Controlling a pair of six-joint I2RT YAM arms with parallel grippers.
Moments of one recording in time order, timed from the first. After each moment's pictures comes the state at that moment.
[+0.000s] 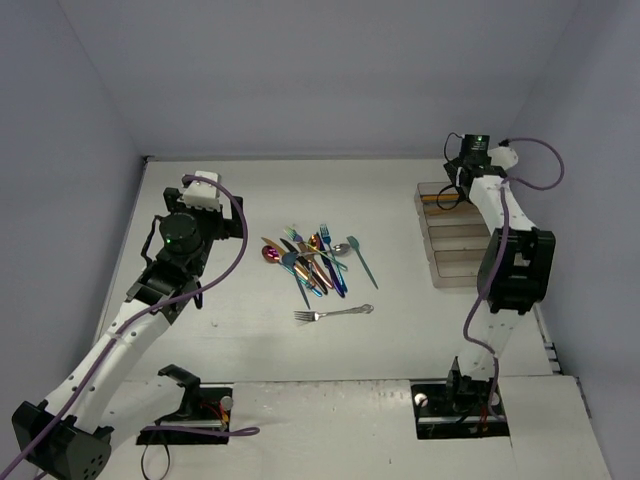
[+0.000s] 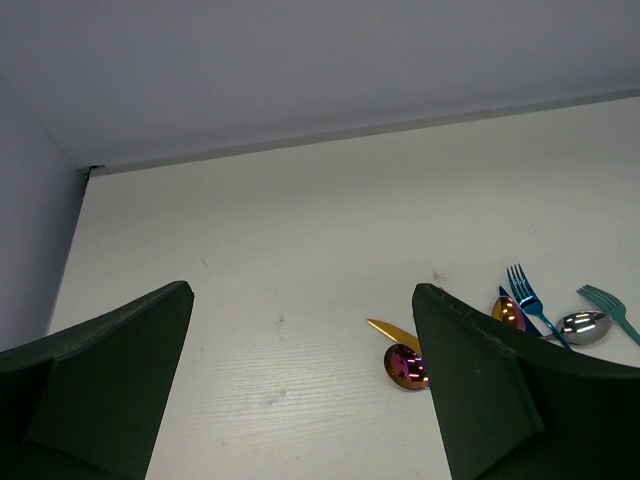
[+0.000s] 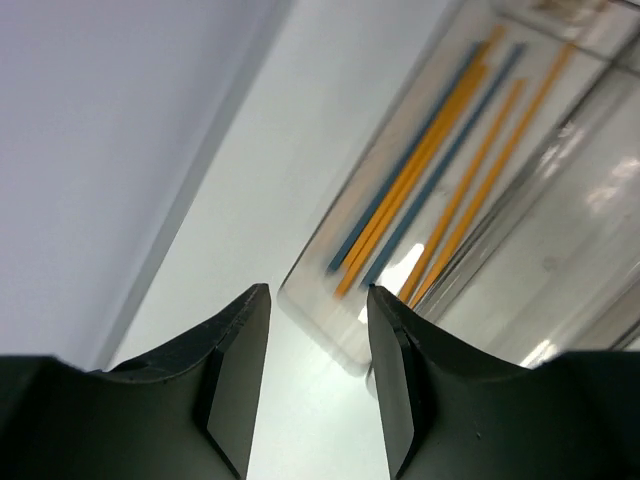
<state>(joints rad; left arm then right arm) -0.43 0.93 0.89 -0.06 -0.31 0.04 -0.06 1.95 1.59 -0.35 0.31 0.99</state>
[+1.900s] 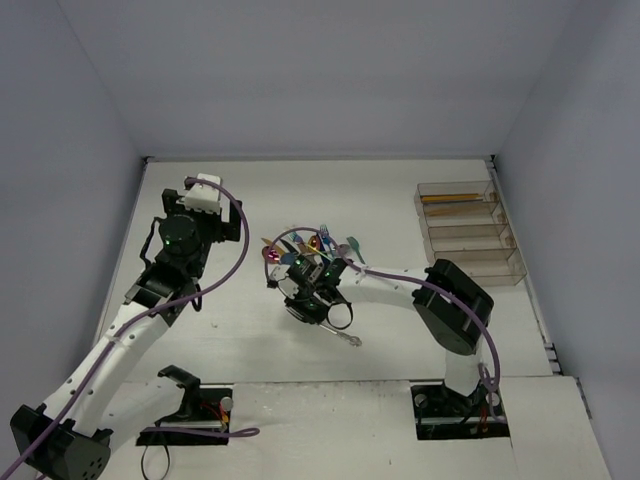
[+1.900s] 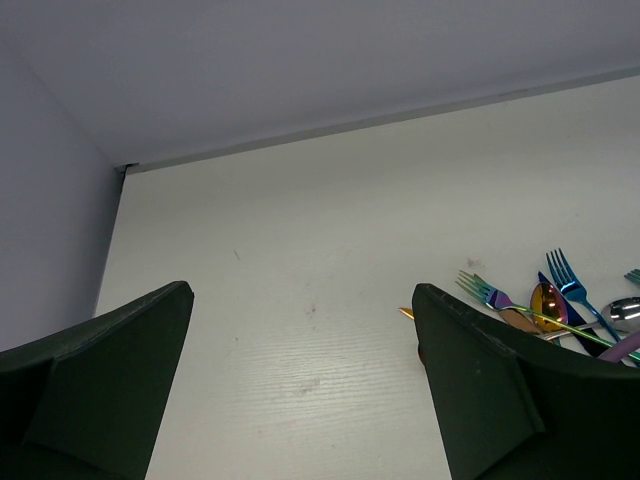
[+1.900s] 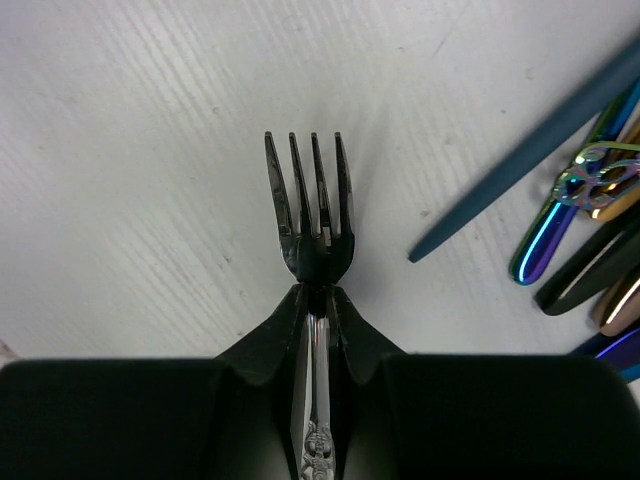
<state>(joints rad) -0.43 0.91 0.89 -0.09 -0.35 0.12 1.00 1.86 1.16 -0.49 -0.12 -0.07</state>
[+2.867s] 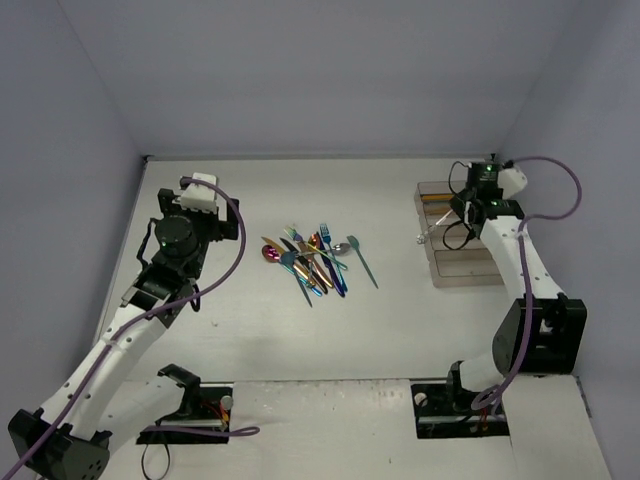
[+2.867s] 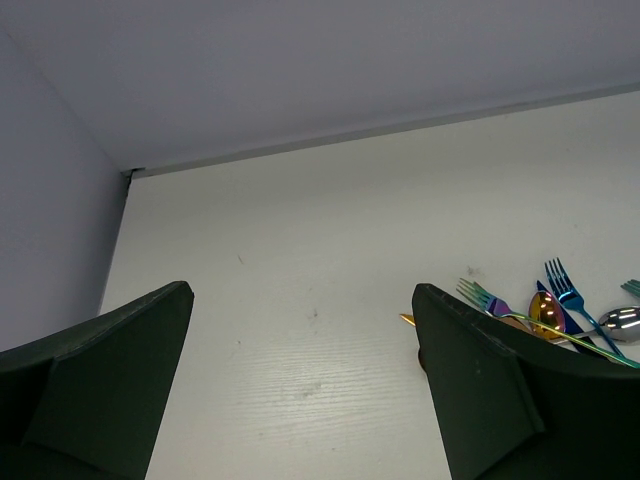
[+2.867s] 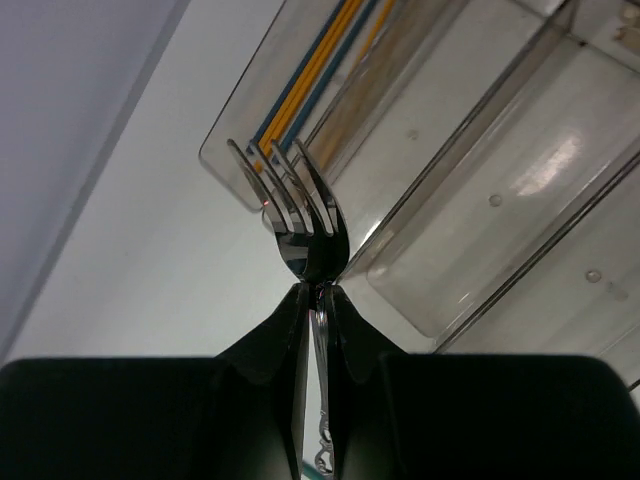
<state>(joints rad) -0.43 0.89 0.89 -0.09 -0.35 0.11 -0.03 1.46 1.18 -0.44 0.28 0.86</state>
